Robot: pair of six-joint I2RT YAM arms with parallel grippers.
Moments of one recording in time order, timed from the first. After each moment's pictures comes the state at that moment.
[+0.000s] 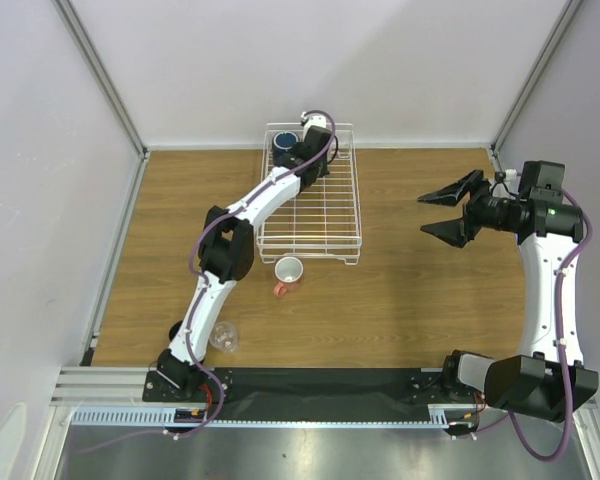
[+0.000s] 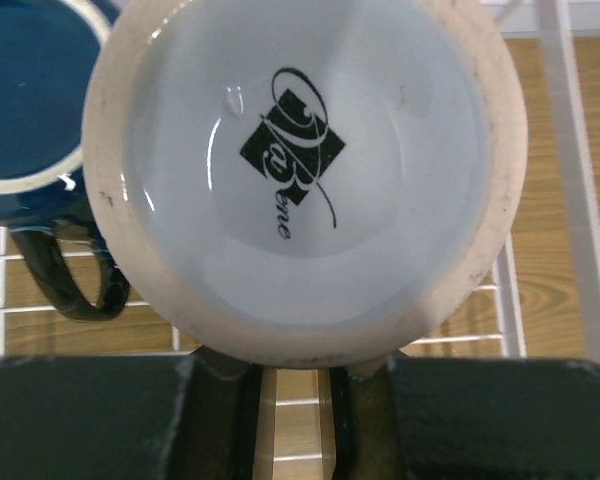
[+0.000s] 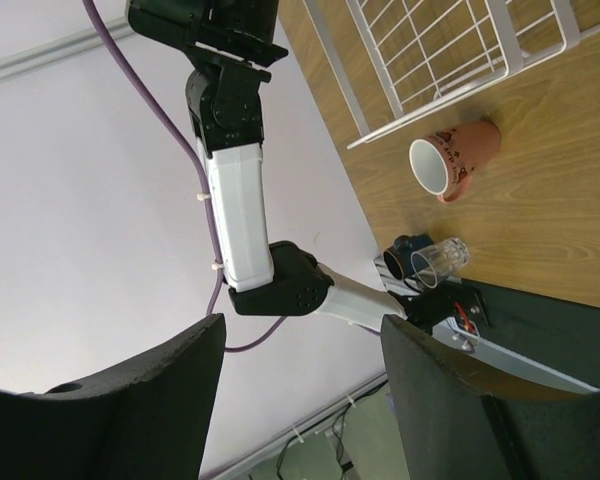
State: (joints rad) left arm -0.57 2.49 2.30 -0.42 -0.39 -0.34; right arm -0.23 1.20 1.37 -1.06 -0.98 0.93
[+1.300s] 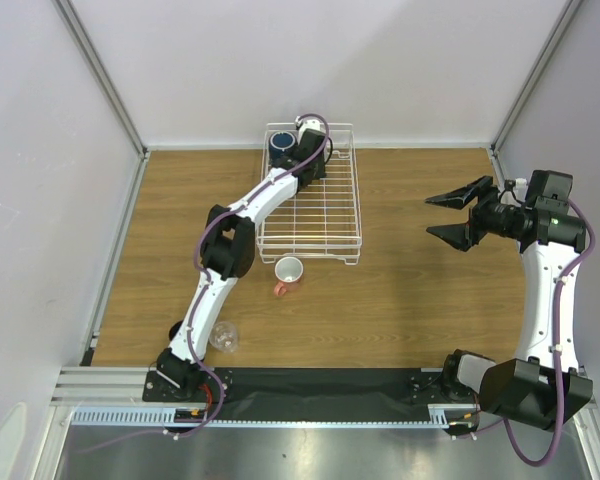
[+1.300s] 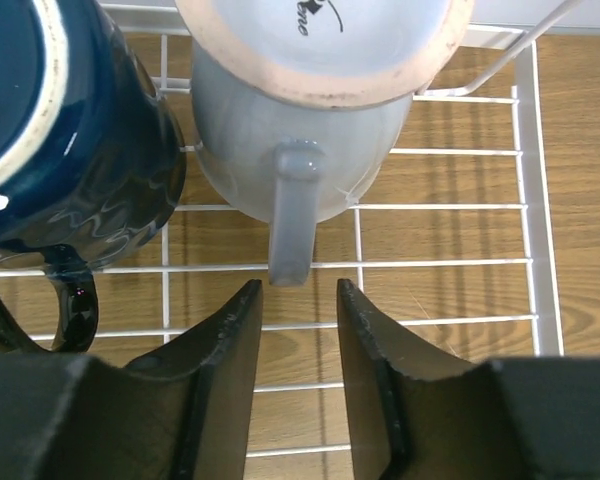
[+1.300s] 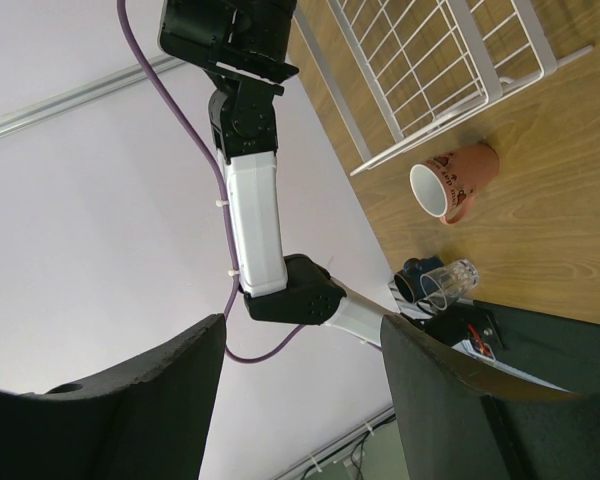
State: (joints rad) left arm -0.53 2.56 2.33 -0.41 -0.33 -0.39; right arm -0.30 1.15 1.29 -1.00 -0.98 0.97
